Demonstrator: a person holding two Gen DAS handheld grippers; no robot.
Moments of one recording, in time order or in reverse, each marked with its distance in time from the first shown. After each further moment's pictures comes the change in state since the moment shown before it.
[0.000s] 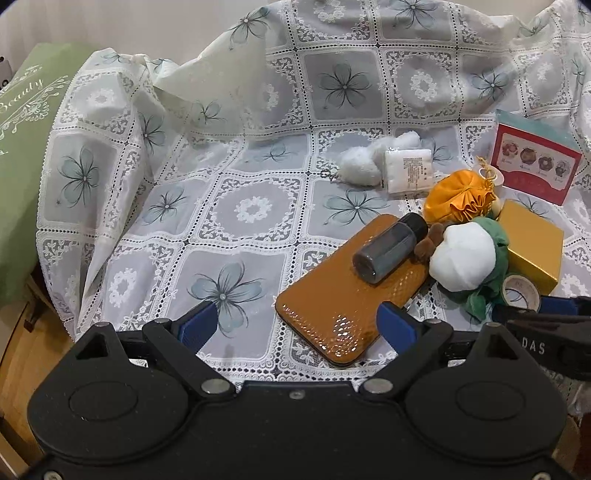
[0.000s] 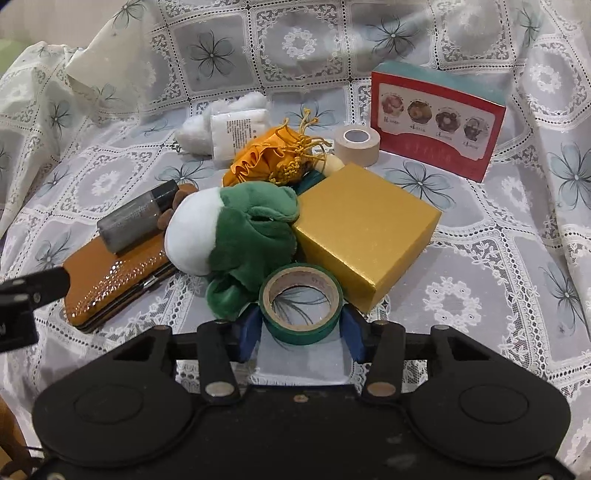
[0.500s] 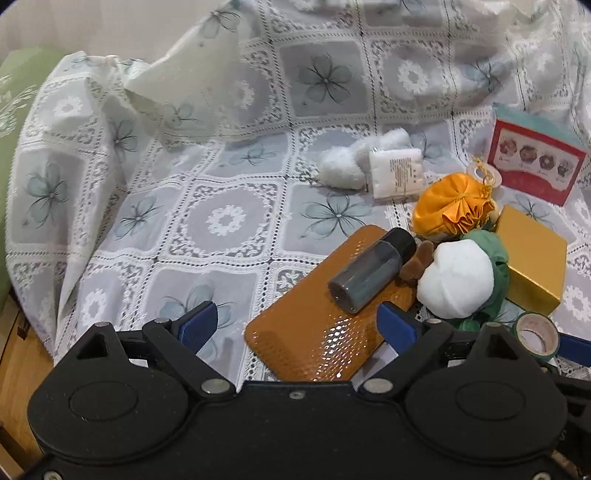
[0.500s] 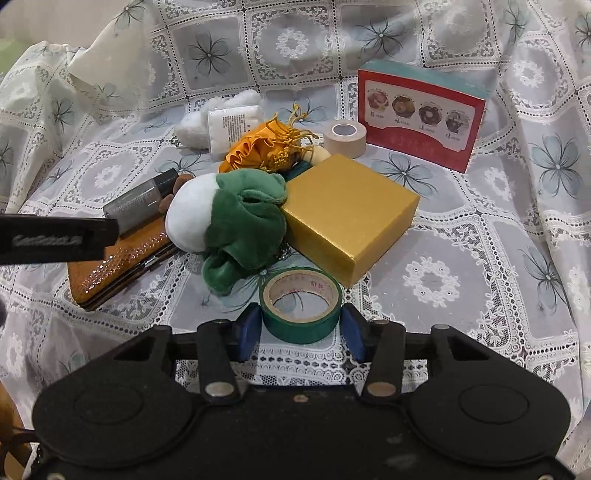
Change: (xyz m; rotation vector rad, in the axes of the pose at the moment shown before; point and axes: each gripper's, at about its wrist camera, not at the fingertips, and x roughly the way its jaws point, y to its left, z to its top) left arm 0.025 -0.017 0.021 0.026 0.030 -0.022; right arm -0.017 -0.007 -0.013 0.002 0.002 -0.009
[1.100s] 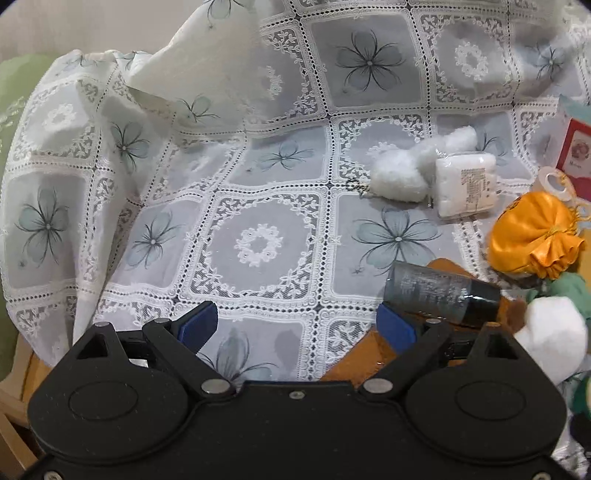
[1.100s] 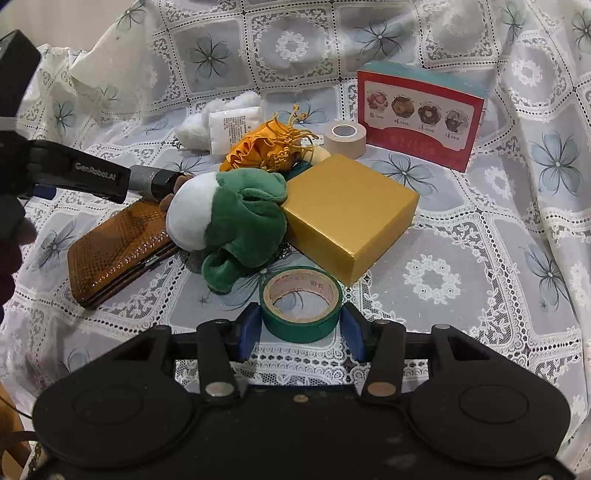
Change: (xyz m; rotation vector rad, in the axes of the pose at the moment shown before) left arm 0.052 0.015 0.042 0.023 0.075 0.114; right arm -0.001 -0.001 -0.004 0.009 -0.013 0.010
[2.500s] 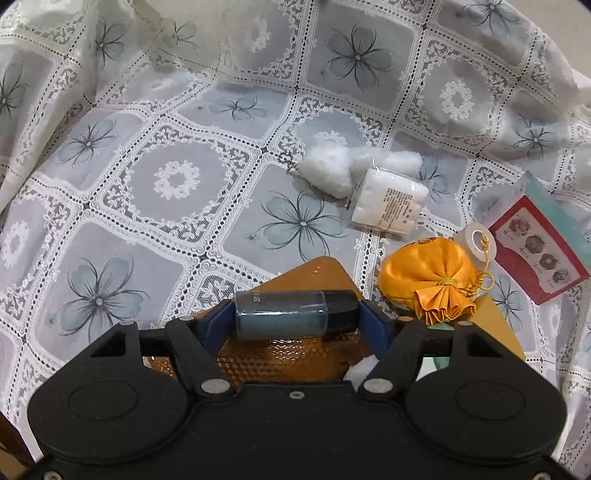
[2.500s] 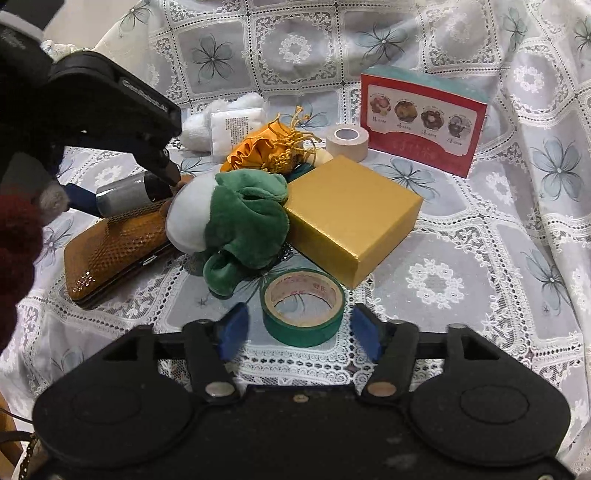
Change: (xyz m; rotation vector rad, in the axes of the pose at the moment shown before) left arm -0.008 -0.010 0.010 -0.368 0.144 -0.275; right arm 0.004 0.003 0.001 -0.021 -0.016 -0.001
